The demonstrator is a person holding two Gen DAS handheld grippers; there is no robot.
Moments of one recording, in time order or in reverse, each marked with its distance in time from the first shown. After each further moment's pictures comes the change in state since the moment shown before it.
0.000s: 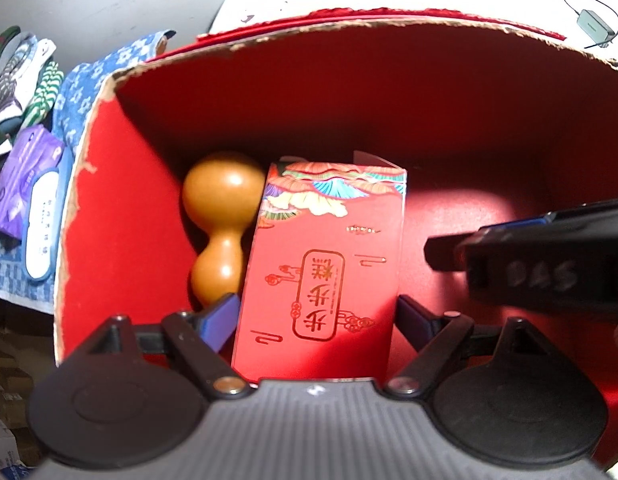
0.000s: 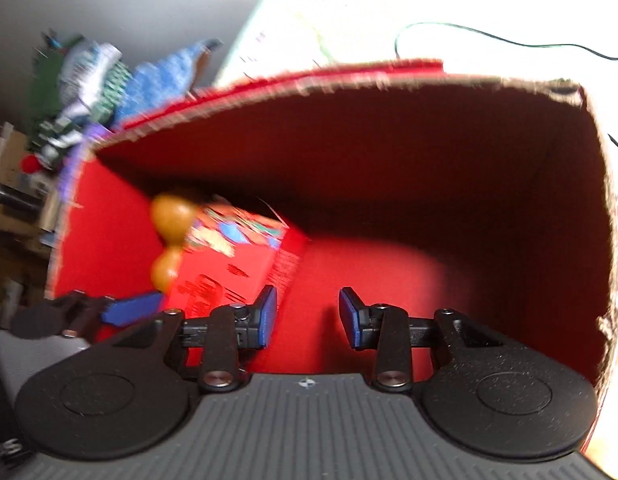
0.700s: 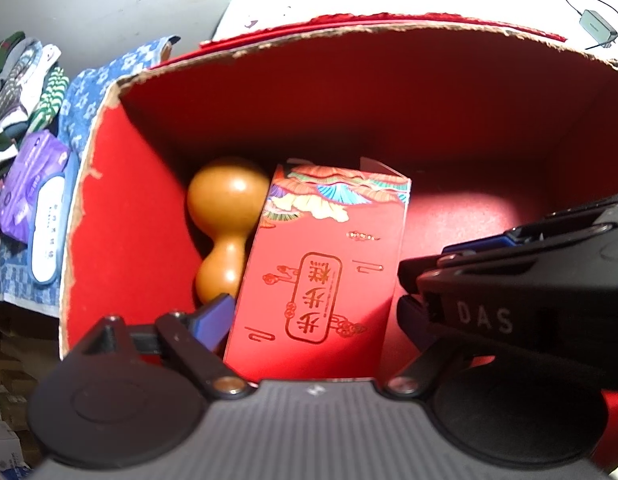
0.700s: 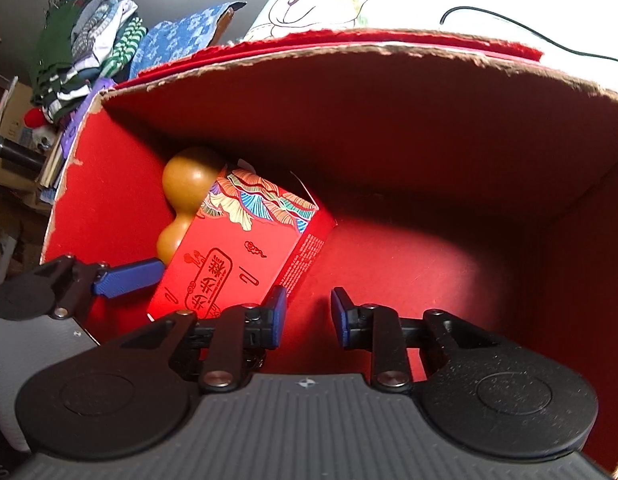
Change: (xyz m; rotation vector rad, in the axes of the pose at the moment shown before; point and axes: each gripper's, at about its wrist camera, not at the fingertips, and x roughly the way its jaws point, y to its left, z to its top) left arm 0.008 0.003 -0.009 0.001 -0.014 0.019; right arm 0.010 0.013 -0.003 -0.069 0.044 0.055
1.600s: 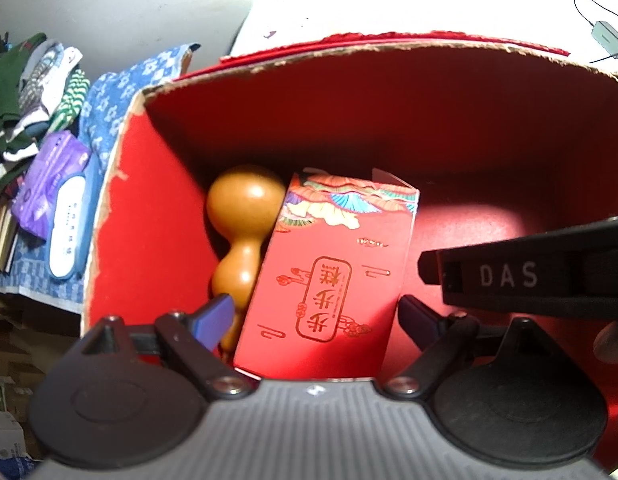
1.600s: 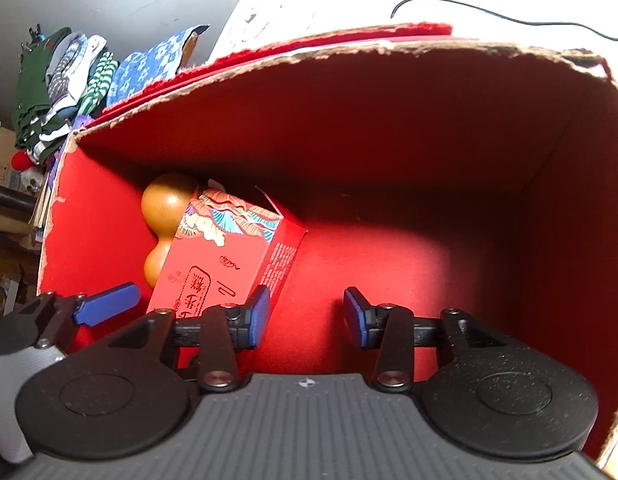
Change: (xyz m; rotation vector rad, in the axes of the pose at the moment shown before) left arm 0.001 0.010 0.001 -0.029 -0.030 0.056; right arm -0.002 -0.013 -0.001 0.124 -0.040 -0.023
